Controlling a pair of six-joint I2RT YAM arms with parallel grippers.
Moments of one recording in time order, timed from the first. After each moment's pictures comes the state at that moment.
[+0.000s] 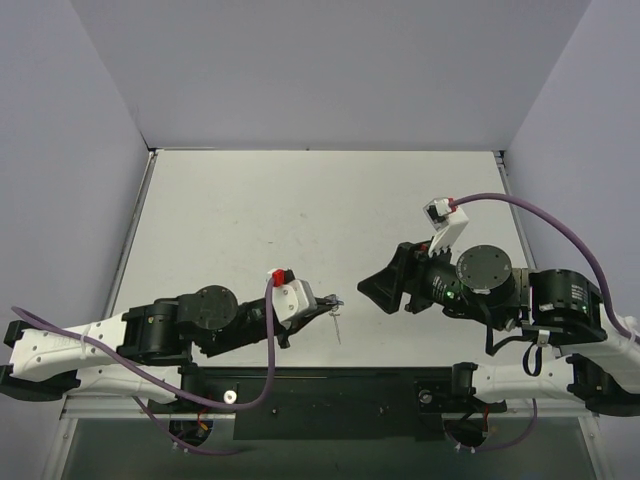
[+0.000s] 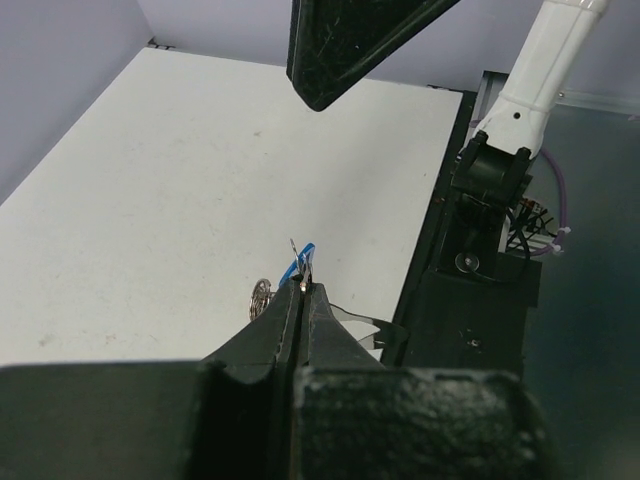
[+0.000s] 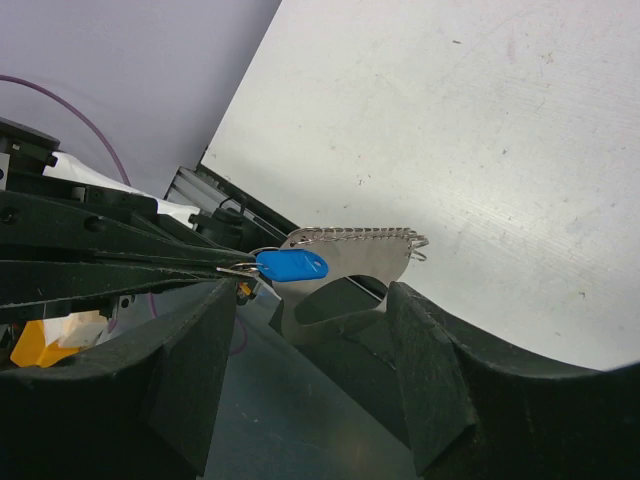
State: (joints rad) left arm -1.52 0.89 1.15 -0.40 -0.35 0.04; right arm 1.31 0.98 1.57 -1.02 0.41 0.80
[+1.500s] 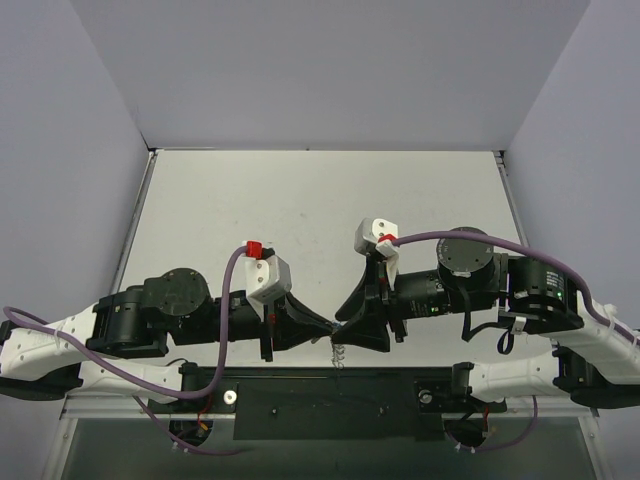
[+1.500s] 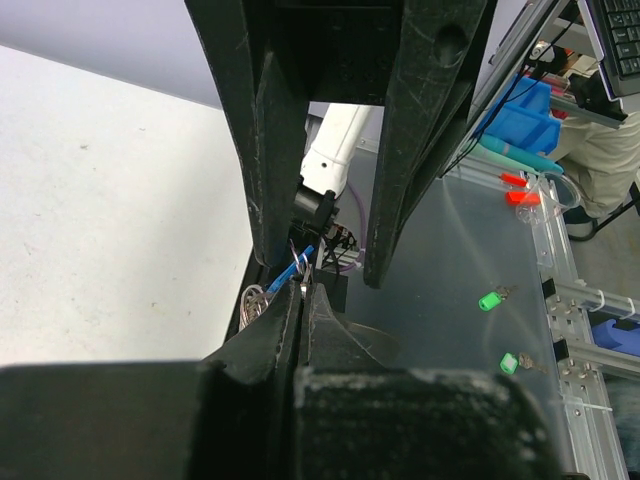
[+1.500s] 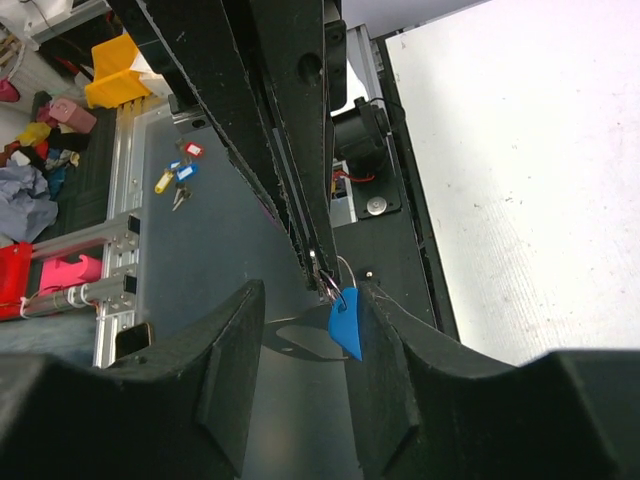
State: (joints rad) left arm -1.51 0.92 1.37 -0.54 -0.07 -0.29; right arm 1.31 1.09 1.67 -0.89 -0.24 0.26
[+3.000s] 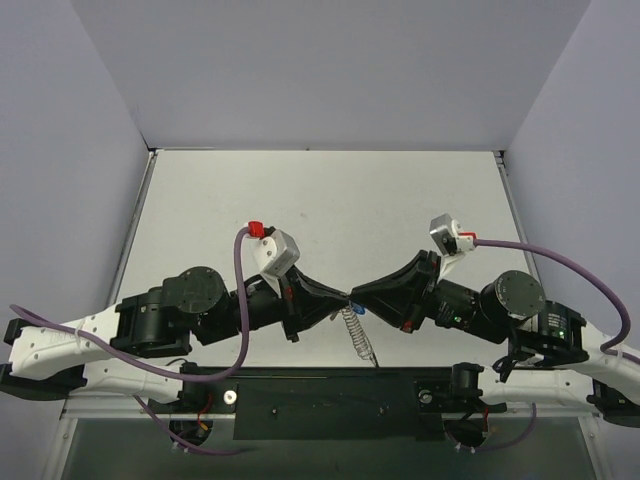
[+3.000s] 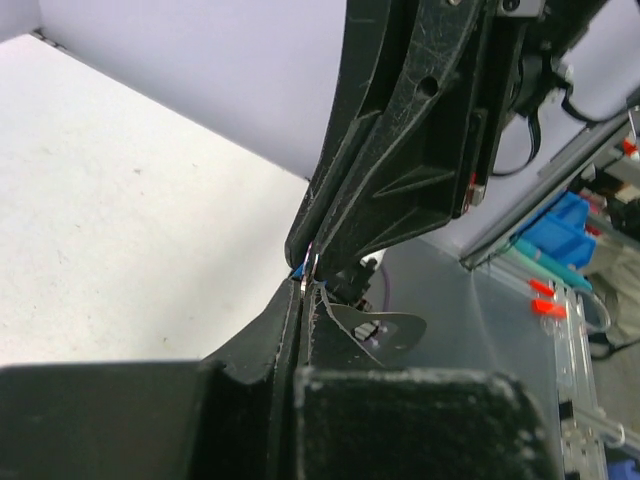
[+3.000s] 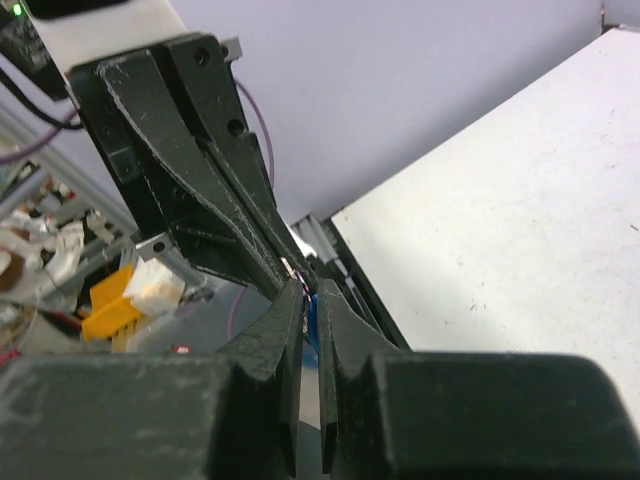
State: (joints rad) left arm -1.50 0.97 1.33 -0.38 -0.25 -0.38; right arm 1.32 0.75 1.14 -0.35 0.11 0.47
